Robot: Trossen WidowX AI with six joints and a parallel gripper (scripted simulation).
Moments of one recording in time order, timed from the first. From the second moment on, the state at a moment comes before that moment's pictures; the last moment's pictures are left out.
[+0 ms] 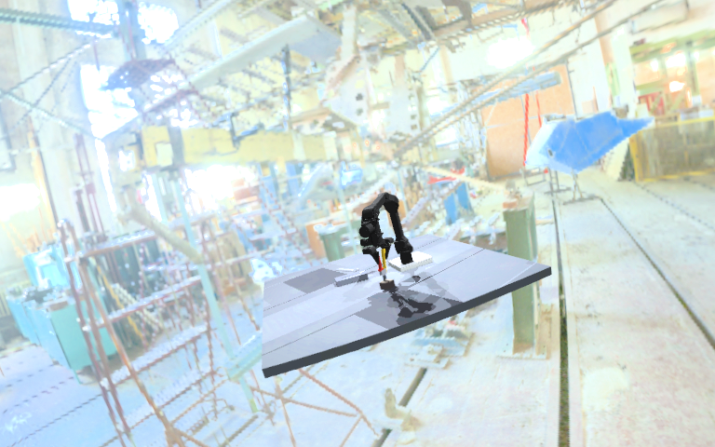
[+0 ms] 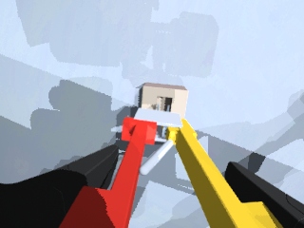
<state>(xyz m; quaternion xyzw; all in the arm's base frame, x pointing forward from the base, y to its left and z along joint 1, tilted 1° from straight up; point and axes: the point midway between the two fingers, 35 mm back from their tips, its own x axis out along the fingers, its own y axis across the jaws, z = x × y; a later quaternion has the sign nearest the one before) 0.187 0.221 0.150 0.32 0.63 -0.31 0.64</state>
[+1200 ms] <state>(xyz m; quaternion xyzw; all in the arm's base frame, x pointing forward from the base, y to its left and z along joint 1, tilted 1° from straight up) 0.230 0.190 0.153 0.45 0.55 -0.43 0.56</state>
